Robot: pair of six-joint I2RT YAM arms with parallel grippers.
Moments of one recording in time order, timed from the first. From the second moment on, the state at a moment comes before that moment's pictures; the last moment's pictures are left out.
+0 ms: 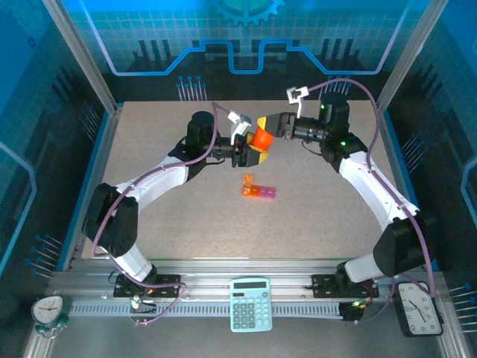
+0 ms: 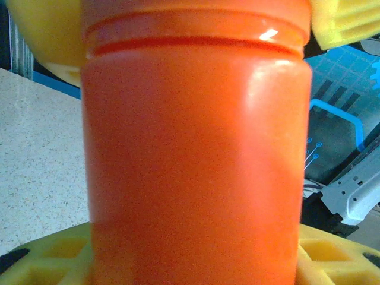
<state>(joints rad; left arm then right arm) -0.47 1.66 1.20 0.27 0.97 -0.22 0.29 1.45 1.29 -0.05 -0.86 0.58</state>
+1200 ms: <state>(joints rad) -0.51 1.63 1.20 0.23 0.76 -0.09 0.18 1.35 1.19 0.00 -0.87 0.65</state>
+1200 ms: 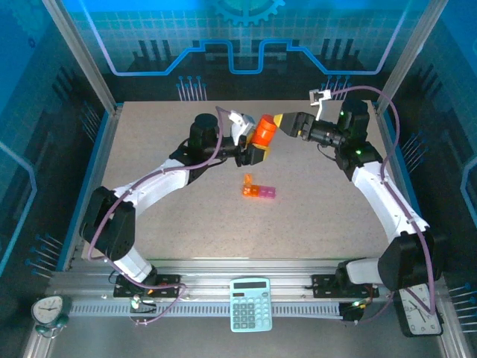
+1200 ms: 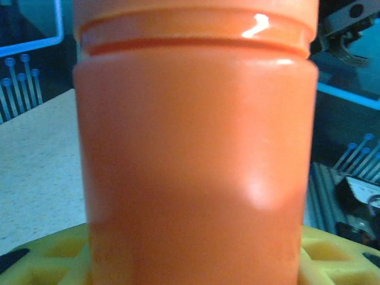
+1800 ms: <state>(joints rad) -0.51 1.65 1.22 0.20 0.88 -0.12 0.26 1.40 1.24 -0.05 -0.90 0.58</state>
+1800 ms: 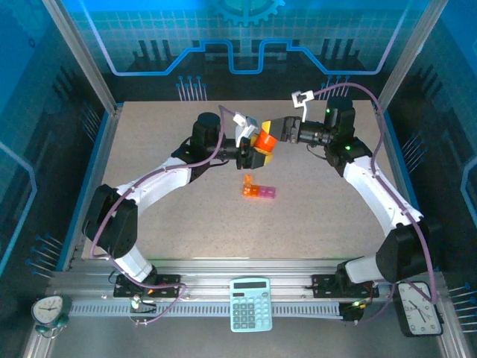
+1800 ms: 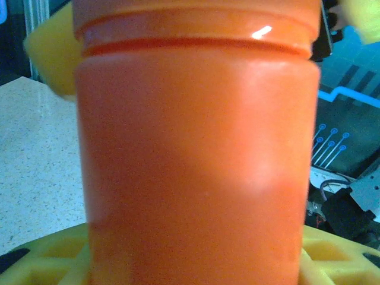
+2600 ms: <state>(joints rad) -0.51 1.65 1.22 0.19 0.78 -0.13 0.37 1.31 1.16 -0.07 -0.54 0.61</state>
